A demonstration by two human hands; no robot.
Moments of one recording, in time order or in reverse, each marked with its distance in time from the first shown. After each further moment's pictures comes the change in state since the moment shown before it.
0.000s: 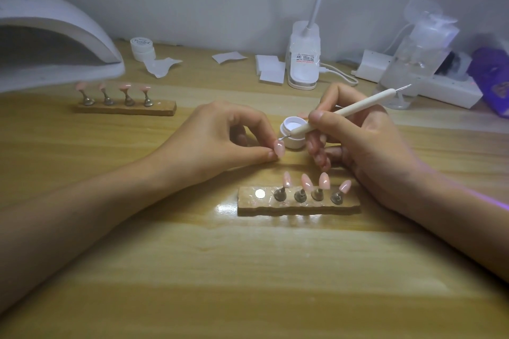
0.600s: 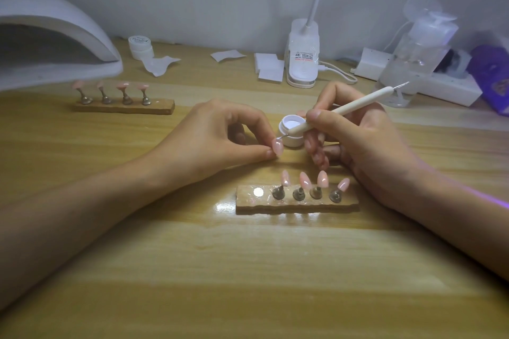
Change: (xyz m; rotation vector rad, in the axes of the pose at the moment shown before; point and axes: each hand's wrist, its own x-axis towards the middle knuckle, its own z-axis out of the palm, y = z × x) left_hand -0.001 0.003 0.000 0.033 0.002 -0.005; right_hand 0.000 0.000 0.000 -0.010 -0.003 0.012
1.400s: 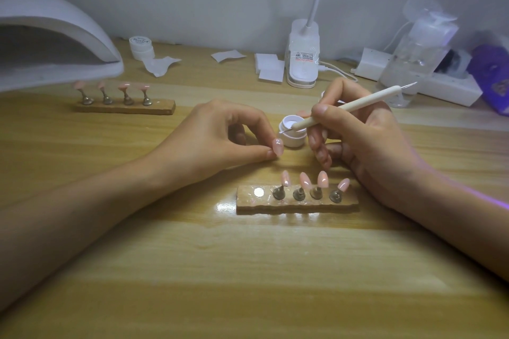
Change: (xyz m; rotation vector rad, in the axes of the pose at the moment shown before) left_hand 0.000 -0.003 0.000 -0.015 -0.018 0.013; right_hand -0.001 -0.003 0.001 0.049 0.021 -0.019
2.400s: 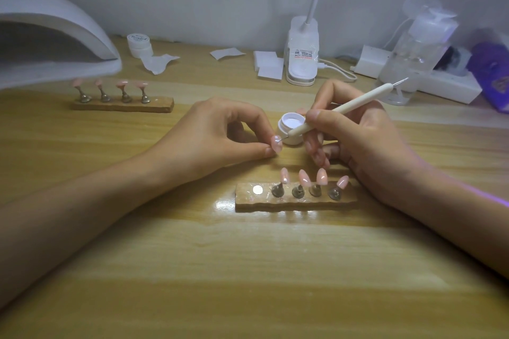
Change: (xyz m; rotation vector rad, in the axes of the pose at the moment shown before) left_hand 0.000 0.003 0.002 0.021 0.015 0.001; right_hand 0.000 0.001 0.000 -0.055 -0.029 0.019
